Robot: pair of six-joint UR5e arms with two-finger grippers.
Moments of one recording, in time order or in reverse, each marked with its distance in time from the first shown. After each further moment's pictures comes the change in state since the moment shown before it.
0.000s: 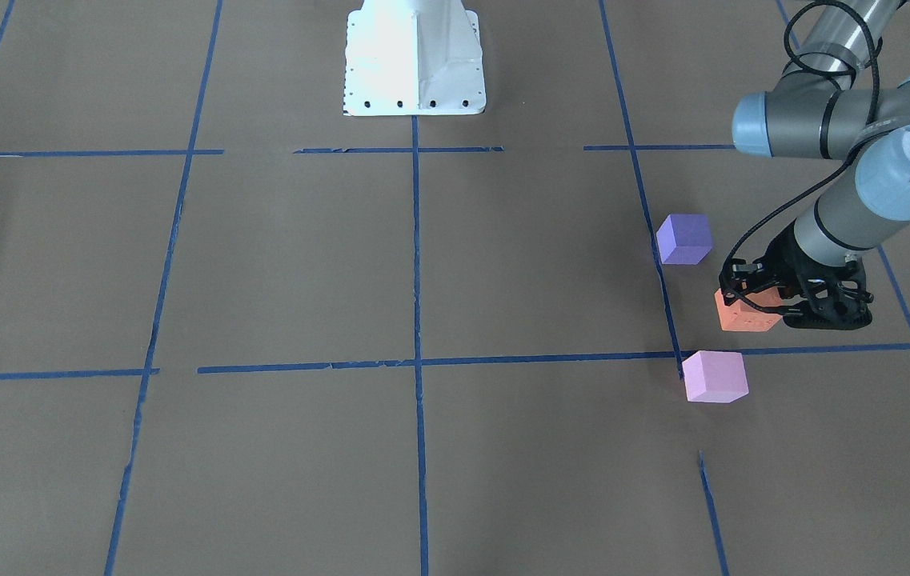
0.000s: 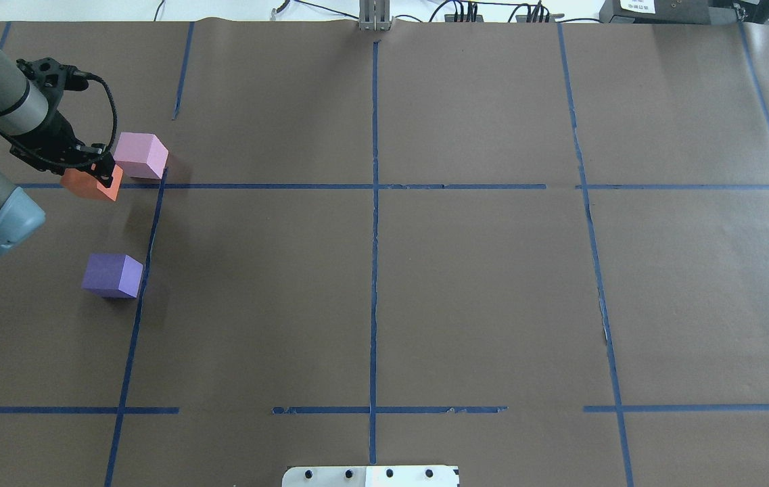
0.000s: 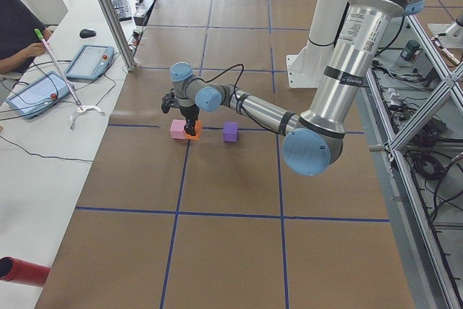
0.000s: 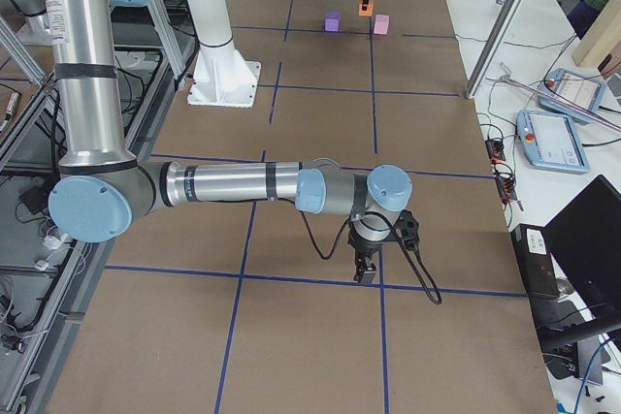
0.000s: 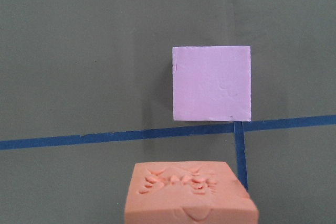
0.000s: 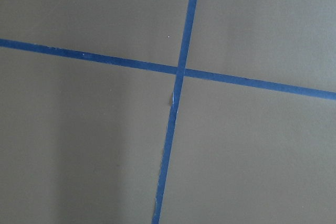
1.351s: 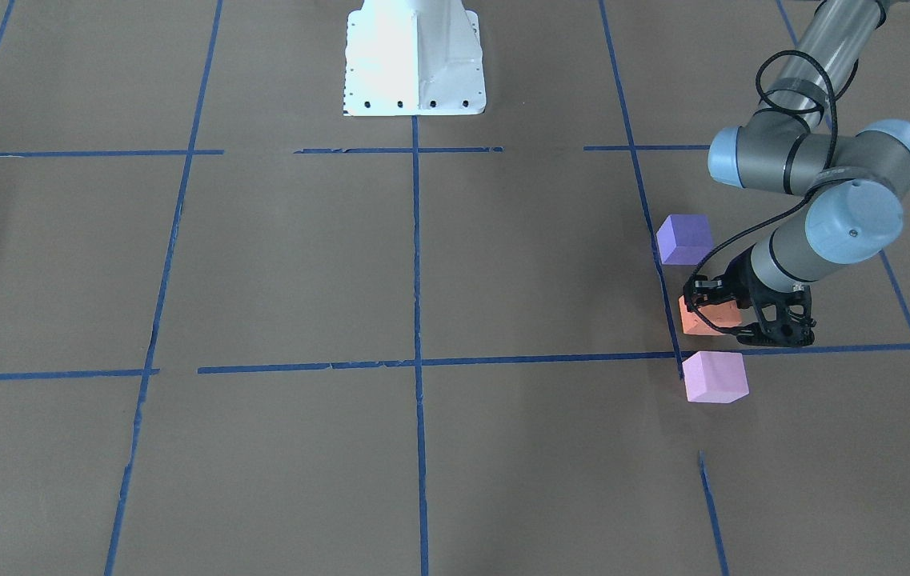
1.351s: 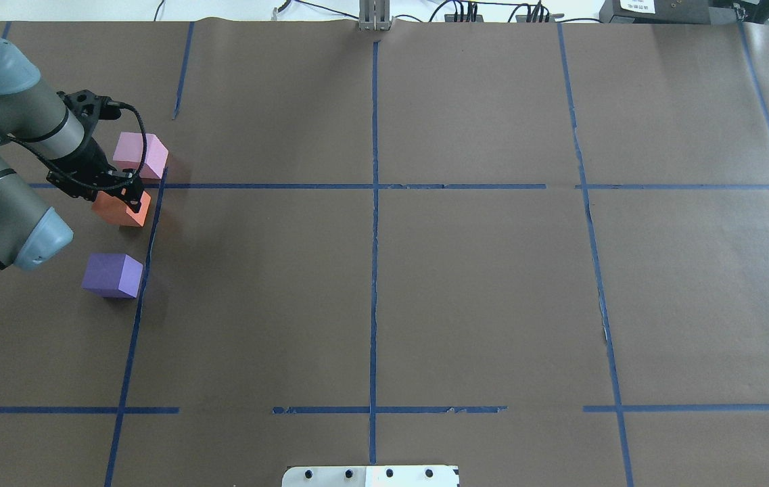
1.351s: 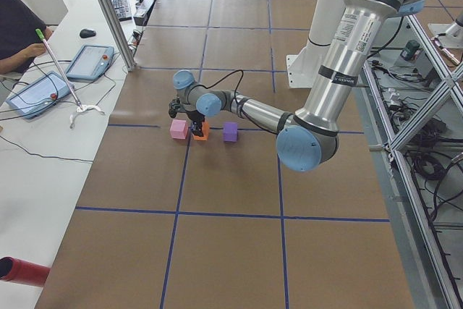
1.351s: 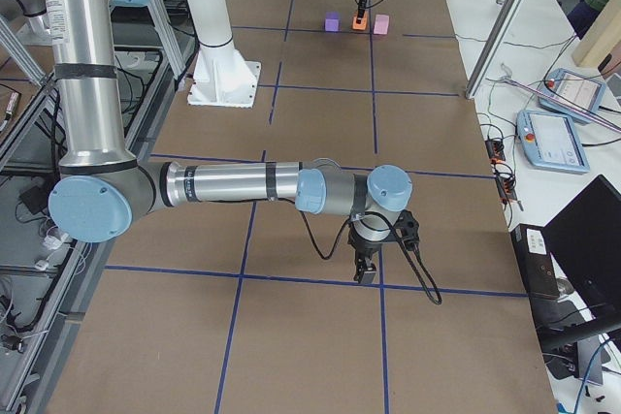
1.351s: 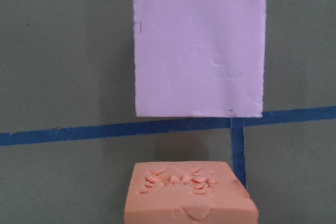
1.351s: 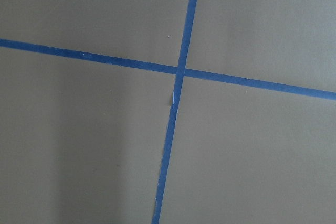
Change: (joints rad) left arm 0.067 -0.022 0.074 -0.050 -0.062 -0.055; right arm 0.000 0.000 0.000 0.000 0.000 0.000
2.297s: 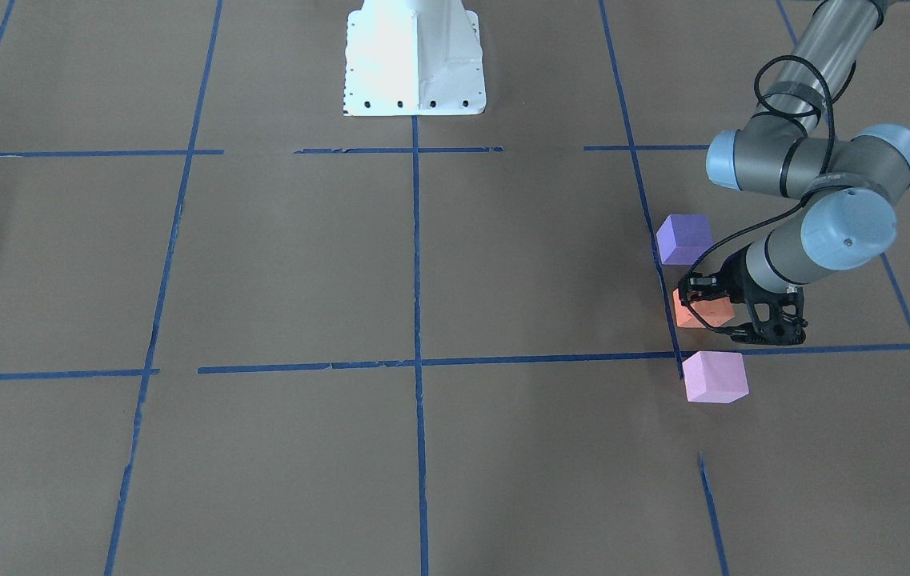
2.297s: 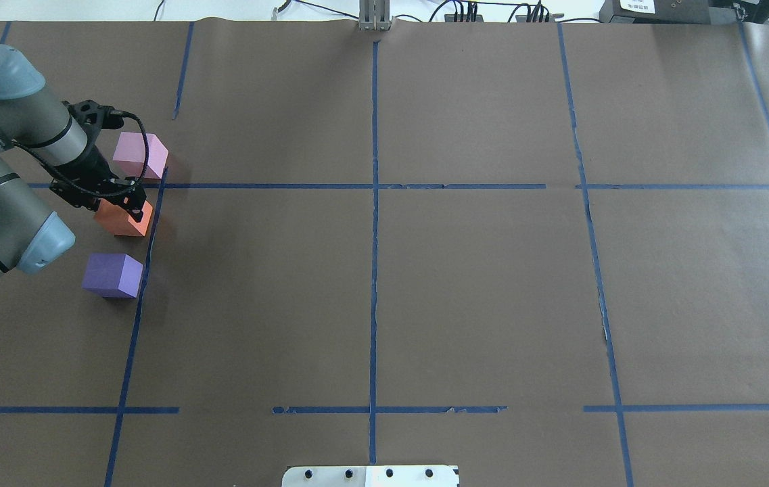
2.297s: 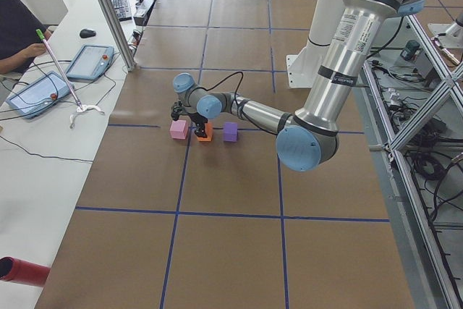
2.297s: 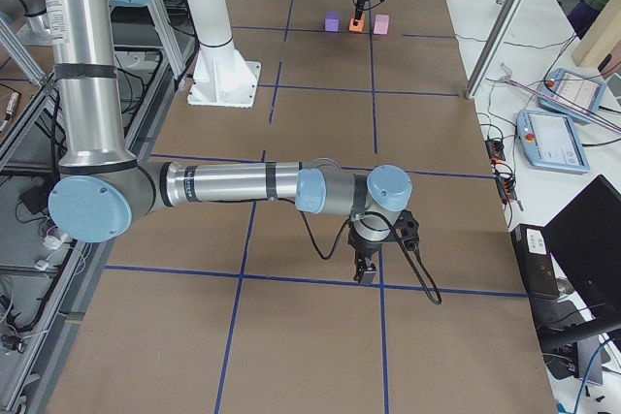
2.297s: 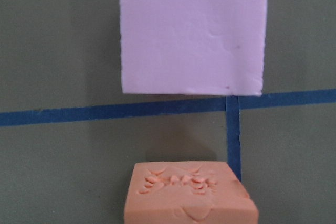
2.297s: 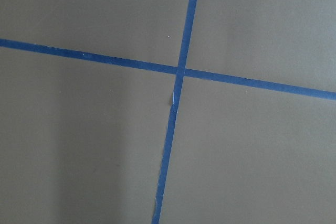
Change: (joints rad) left arm 0.009 0.001 0.021 0.009 -0.041 -0.002; right arm 0.000 0.000 0.000 0.000 0.000 0.000
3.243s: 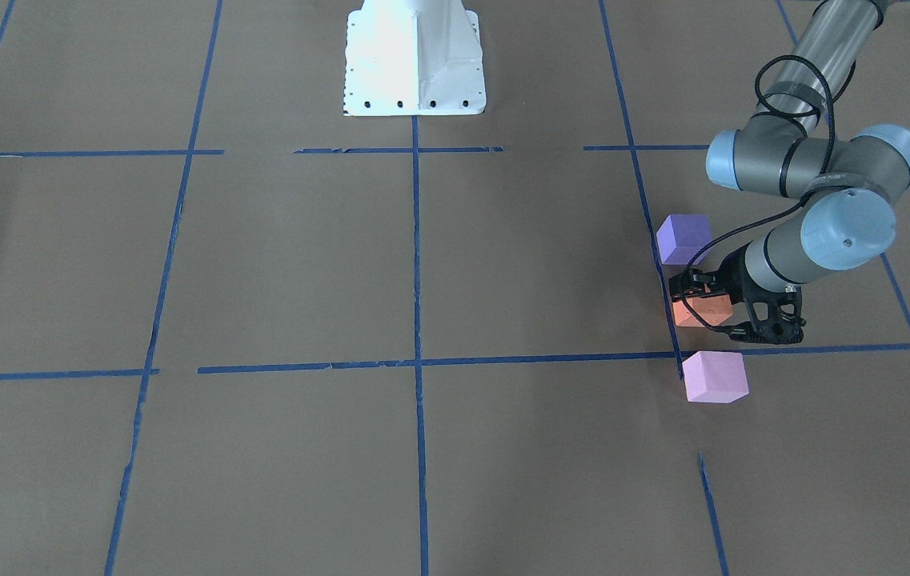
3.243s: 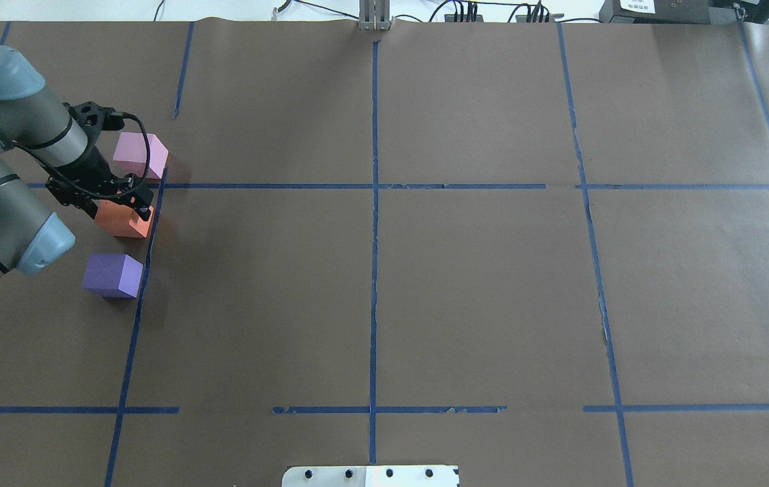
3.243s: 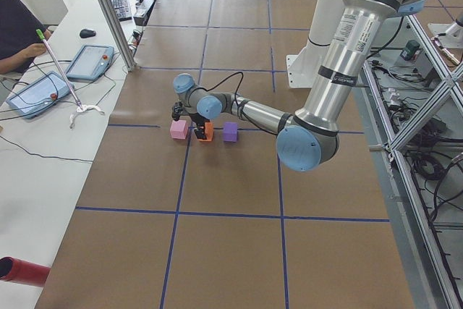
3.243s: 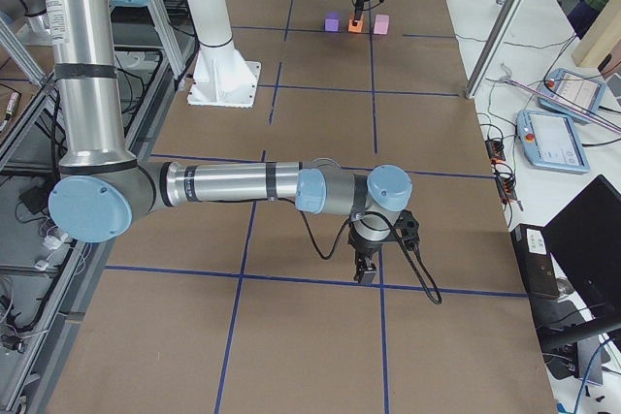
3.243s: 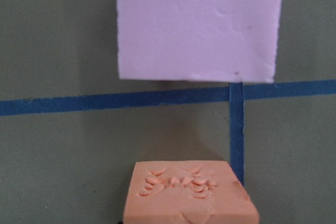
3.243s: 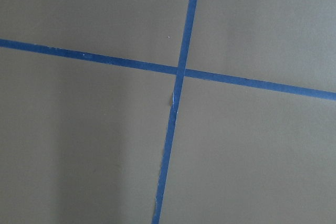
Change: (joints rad) left arm 0.000 0.002 -0.006 -0.001 -0.009 -0.014; right arm 0.000 0.000 0.000 0.000 0.000 0.000
